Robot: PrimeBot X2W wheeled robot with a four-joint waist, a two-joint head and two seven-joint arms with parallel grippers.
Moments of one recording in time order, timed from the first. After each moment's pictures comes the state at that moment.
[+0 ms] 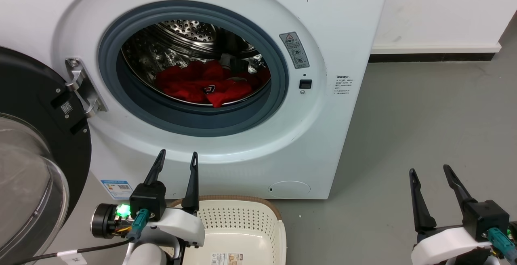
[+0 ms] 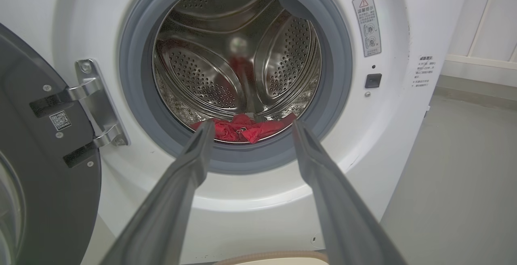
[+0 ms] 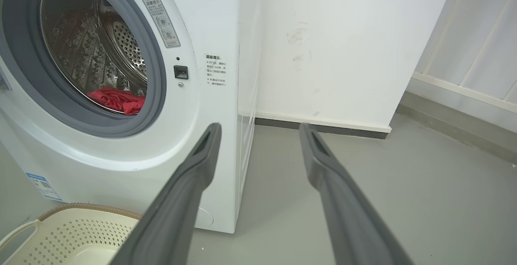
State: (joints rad) left arm -0.15 0.07 -0.12 0.28 -0.06 0.01 -0.26; right arm 0.05 -0.05 -0.07 0.02 -0.04 0.13 -0.14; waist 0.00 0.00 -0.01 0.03
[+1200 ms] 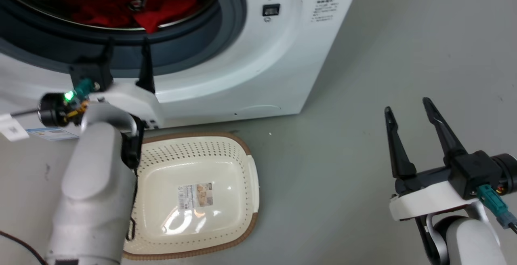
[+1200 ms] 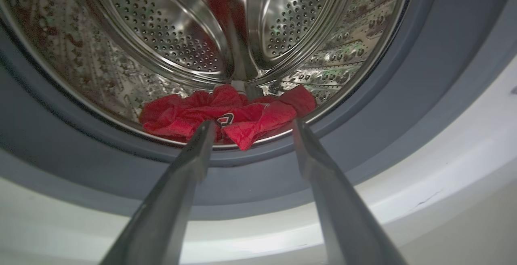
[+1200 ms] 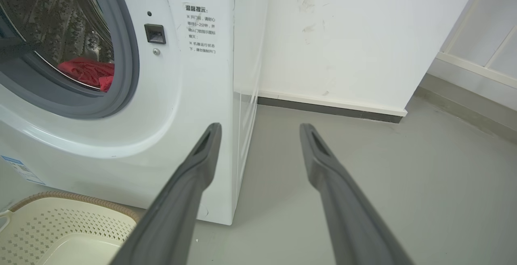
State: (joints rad) left arm -0.70 0.16 -0.03 0.65 -0.14 -0.04 -0.22; right arm -0.14 -0.05 0.05 -0.06 -0.04 0.13 -0.15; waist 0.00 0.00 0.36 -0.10
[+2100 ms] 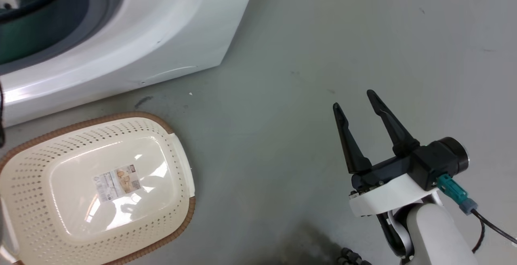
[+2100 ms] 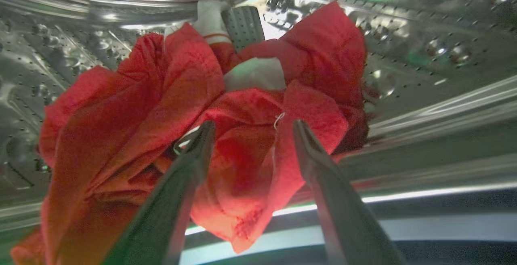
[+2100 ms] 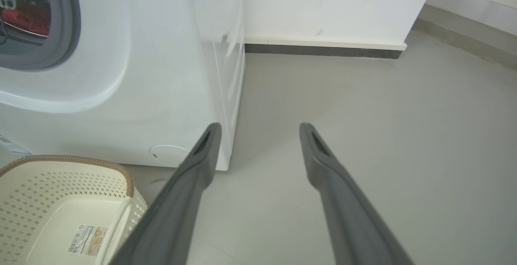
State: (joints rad) left arm -1.36 0.47 -0.11 1.12 -0.12 -0.12 0.31; right arm -0.25 -0.05 0.23 0.07 0.09 0.13 -0.24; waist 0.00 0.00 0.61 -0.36
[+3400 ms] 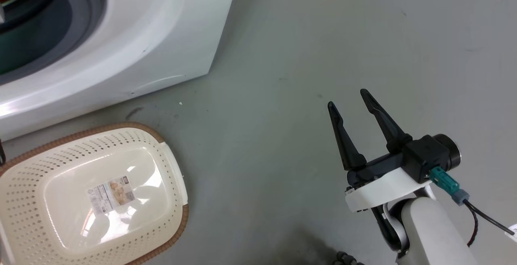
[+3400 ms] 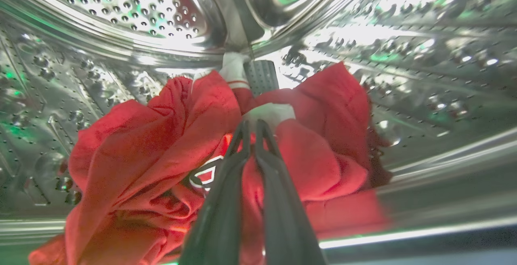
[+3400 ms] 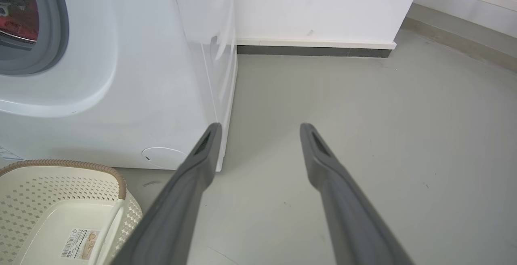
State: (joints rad) left arm -1.26 0.52 -0.12 1.06 -0.19 -0.01 0.08; right arm -0.30 -0.05 0.26 0.16 0.12 0.13 -0.26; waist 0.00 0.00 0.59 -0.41
